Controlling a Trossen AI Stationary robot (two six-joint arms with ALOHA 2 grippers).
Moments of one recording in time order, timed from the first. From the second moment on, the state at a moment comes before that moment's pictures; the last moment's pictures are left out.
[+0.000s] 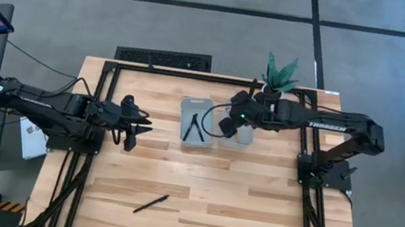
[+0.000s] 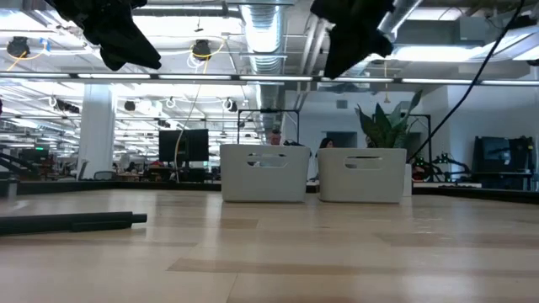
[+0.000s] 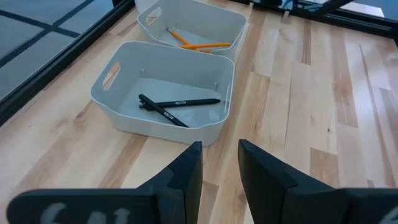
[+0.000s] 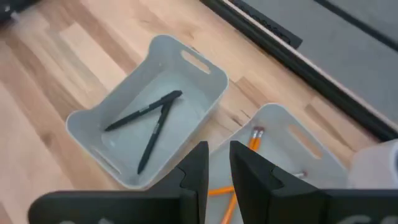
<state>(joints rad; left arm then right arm) -0.11 0.75 0.67 -0.50 -0.30 -0.32 -0.08 1.49 1.35 -0.83 0.39 0.49</state>
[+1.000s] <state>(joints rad) -0.11 0.75 0.67 -0.49 -0.30 -0.42 0.19 1.08 0.94 -0.59 0.16 0.53</state>
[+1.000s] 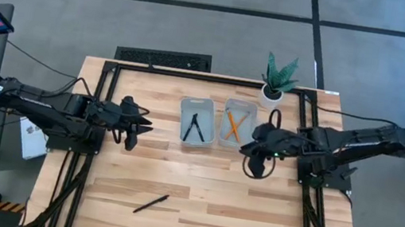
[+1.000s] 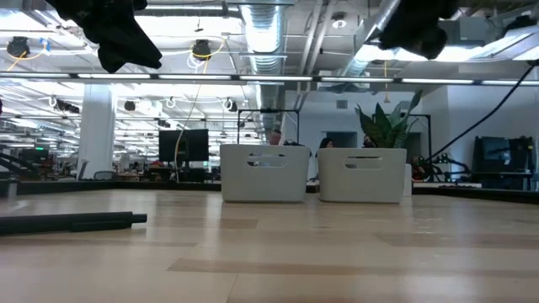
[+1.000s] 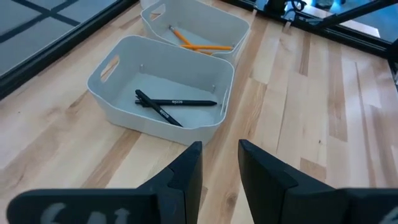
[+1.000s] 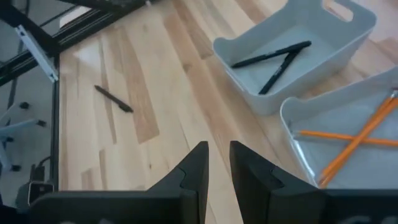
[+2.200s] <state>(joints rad) -0.20 1.09 0.93 -0.53 -0.26 -0.51 0.21 0.73 0.63 -0.55 0.18 0.52</state>
